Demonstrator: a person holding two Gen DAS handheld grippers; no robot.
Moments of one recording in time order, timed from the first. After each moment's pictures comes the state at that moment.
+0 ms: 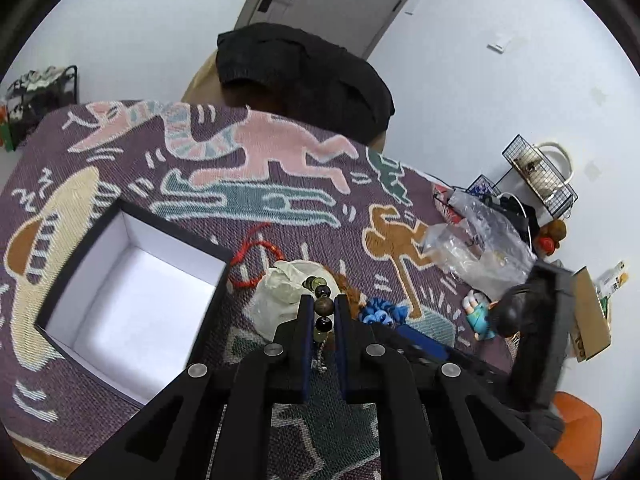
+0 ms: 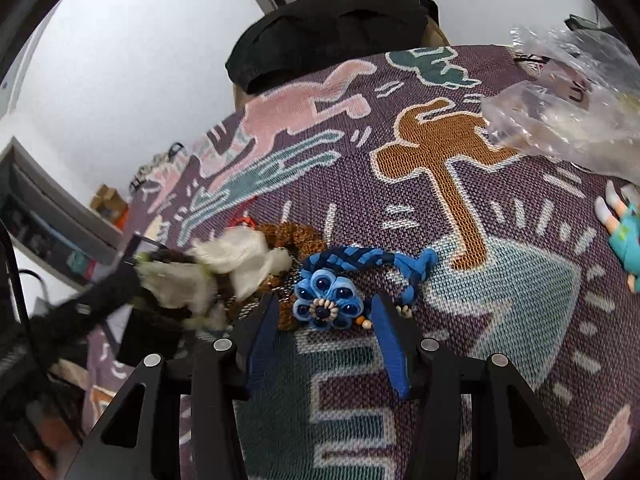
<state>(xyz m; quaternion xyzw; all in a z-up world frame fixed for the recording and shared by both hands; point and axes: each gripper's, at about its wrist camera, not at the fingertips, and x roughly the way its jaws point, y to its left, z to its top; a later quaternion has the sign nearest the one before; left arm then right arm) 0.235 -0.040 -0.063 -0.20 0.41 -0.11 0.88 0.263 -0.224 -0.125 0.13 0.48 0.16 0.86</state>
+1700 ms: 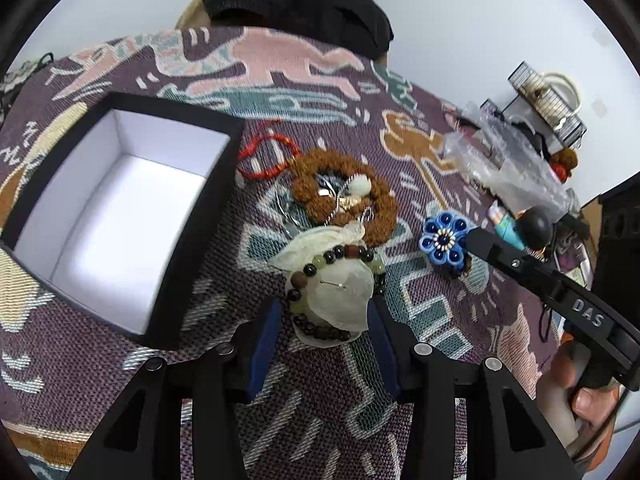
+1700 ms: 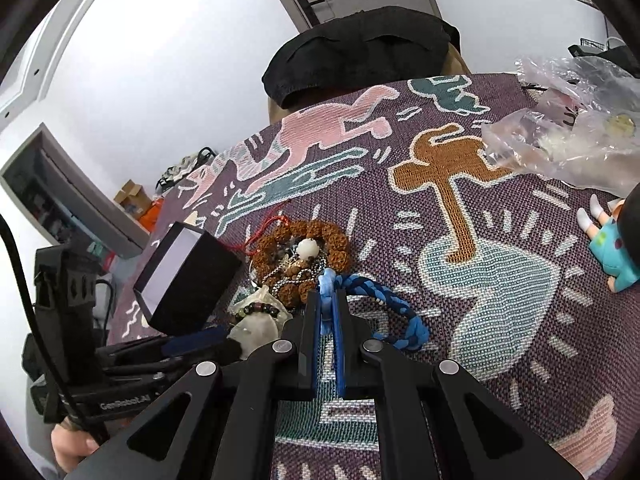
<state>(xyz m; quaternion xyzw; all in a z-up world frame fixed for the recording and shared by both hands) 0.209 -0.042 -0.118 -0.15 0.50 -0.14 0.84 0.228 -0.239 -0.097 0.13 0.43 0.21 0.87</state>
